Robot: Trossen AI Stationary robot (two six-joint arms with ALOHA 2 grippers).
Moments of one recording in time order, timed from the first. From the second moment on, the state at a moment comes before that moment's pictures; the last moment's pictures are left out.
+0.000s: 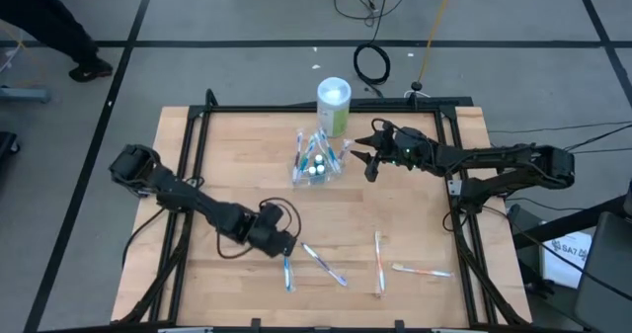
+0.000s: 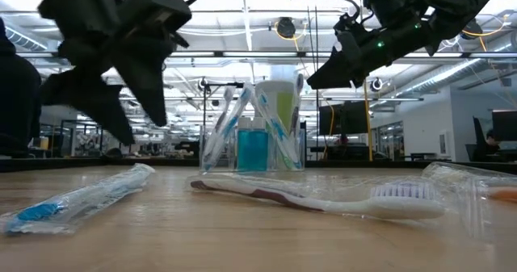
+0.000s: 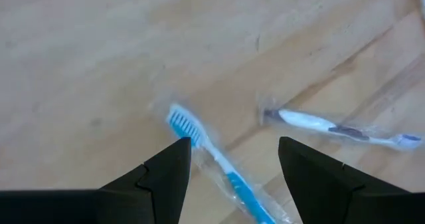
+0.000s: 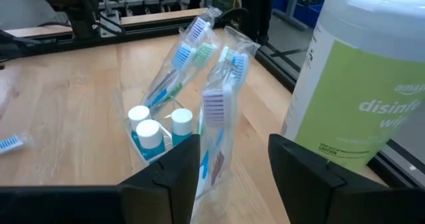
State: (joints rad) left arm -0.43 1.62 0.95 -0.45 -0.26 -1.46; right arm -0.32 1.21 0.55 0.35 0.05 0.01
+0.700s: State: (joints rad) left arm -0.46 1.80 0.95 -0.34 -0.26 -1.52; right arm -0.32 1.21 0.55 0.38 0.05 0.01
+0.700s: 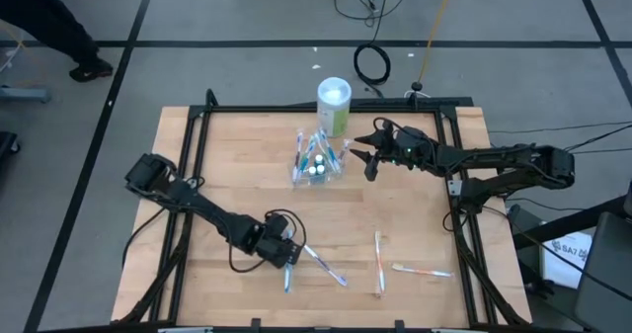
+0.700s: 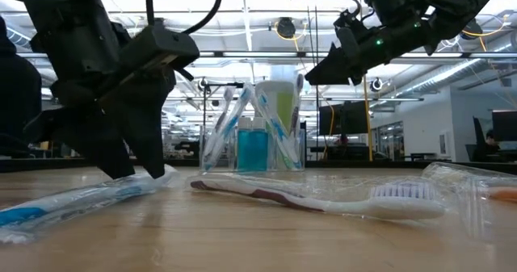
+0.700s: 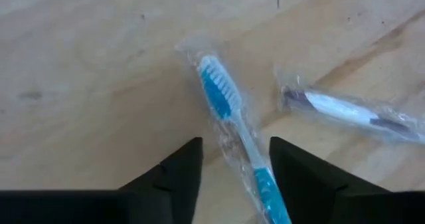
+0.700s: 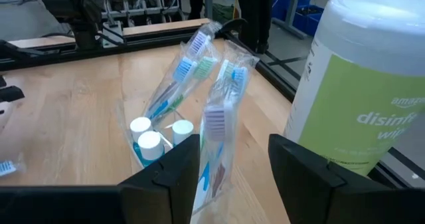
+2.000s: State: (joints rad) left arm -0.37 1.38 0.95 -0.22 -1.20 -0.73; right arm -0.32 1.21 0.55 0.40 0.05 0.01
